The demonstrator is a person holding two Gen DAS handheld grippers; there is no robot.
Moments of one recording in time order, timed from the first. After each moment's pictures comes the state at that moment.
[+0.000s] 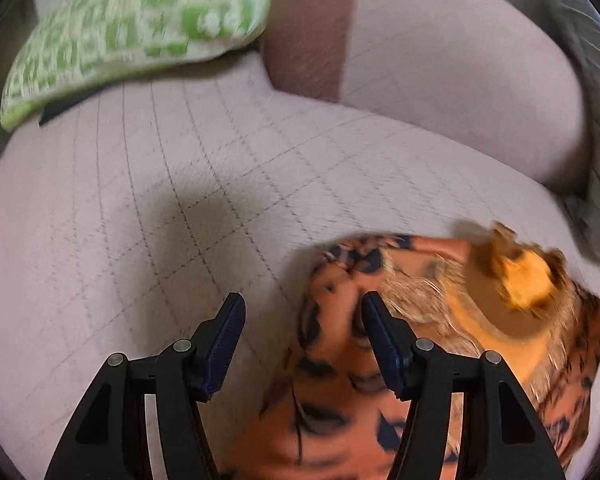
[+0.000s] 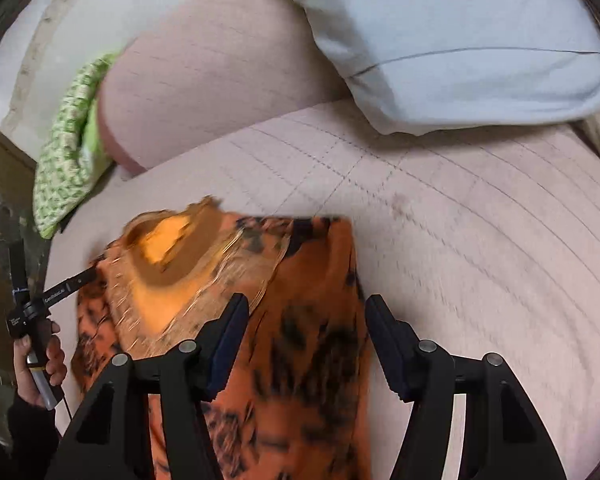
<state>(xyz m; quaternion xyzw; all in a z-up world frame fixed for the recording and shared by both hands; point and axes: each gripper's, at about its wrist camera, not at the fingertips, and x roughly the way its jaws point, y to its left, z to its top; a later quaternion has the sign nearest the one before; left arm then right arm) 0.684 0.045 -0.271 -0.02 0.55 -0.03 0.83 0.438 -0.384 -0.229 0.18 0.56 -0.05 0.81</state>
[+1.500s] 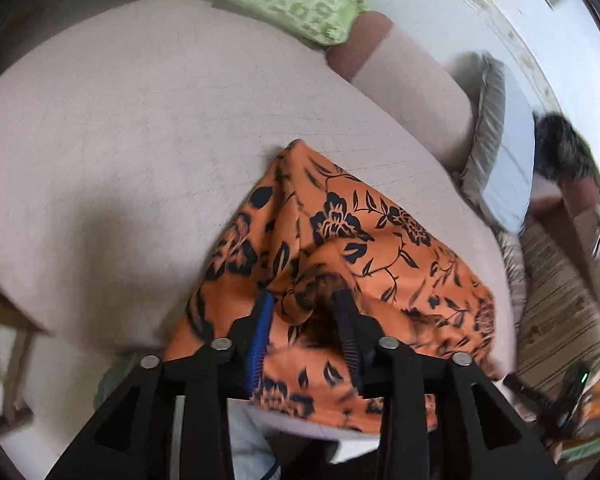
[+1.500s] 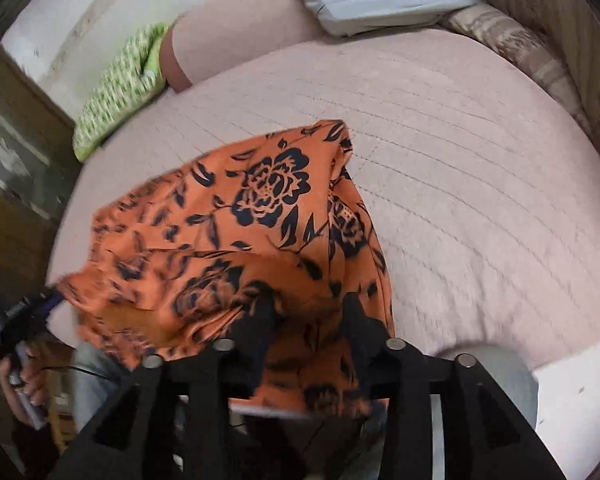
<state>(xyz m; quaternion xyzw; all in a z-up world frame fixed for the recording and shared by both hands) 0.298 0.249 -0.238 -0.26 0.50 -0.07 0.82 0.038 -0.328 -0.176 0.19 0.53 -0.05 0.83</state>
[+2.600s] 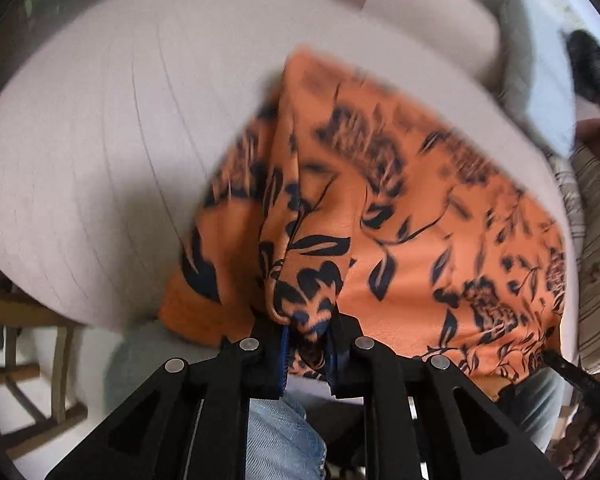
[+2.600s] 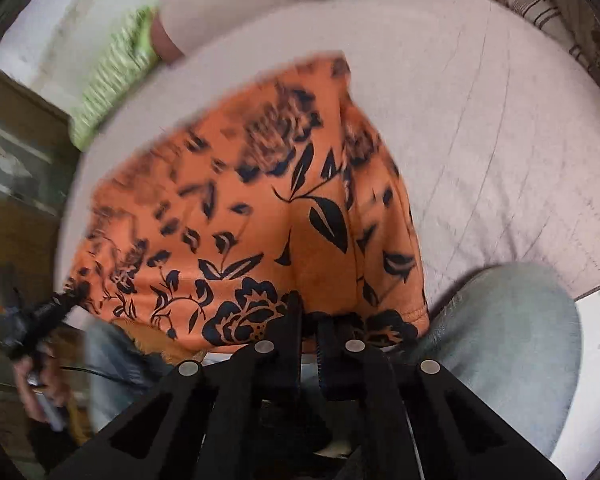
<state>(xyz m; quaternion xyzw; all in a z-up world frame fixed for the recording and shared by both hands) 0.296 0.184 -0.274 -0.13 0.59 -0.05 0.80 0.024 -0.294 -0.225 0.21 0.59 -0.06 0.78</state>
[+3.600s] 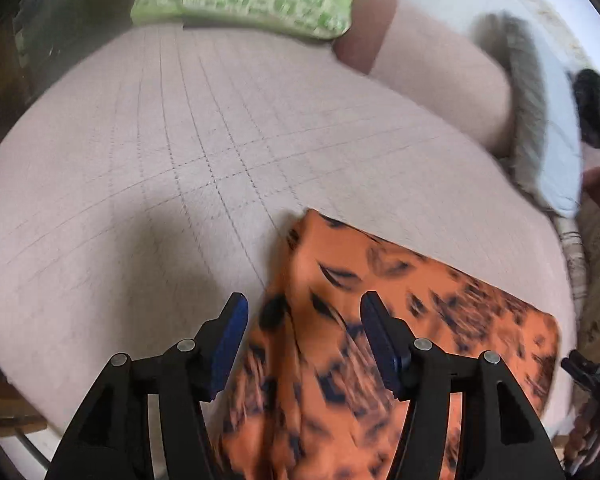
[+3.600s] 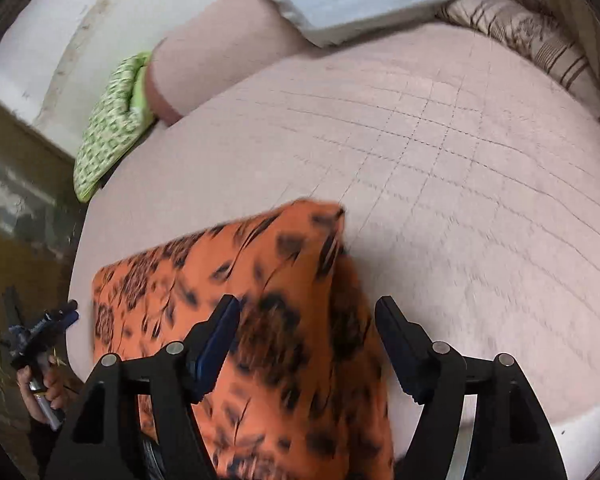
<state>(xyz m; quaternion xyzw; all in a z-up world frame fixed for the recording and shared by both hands) 0.427 0.208 -0.234 -0.13 0.53 -0.04 0.84 0.128 -0.357 -0.205 0.25 0.52 -0.05 0.81</state>
